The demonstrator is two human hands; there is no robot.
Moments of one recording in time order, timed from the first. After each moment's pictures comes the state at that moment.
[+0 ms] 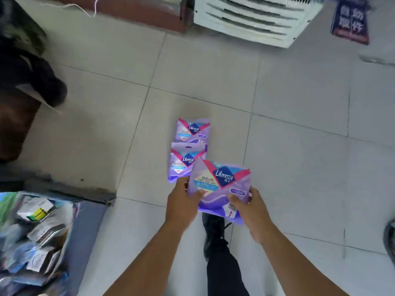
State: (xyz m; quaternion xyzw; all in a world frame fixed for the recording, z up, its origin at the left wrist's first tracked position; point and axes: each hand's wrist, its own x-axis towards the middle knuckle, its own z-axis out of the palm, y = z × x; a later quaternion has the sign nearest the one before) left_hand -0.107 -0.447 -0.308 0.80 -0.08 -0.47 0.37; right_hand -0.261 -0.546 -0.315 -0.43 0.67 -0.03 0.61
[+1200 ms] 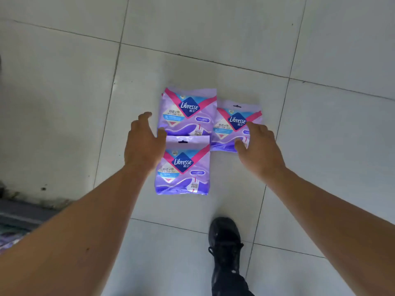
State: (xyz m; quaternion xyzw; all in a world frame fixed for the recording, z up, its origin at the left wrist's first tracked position) left_hand 0.038 -0.583 -0.541 0.93 -0.18 -0.28 0.17; right_hand -0.172 -0.728 -0.555 -0.81 0.49 0.11 0.29
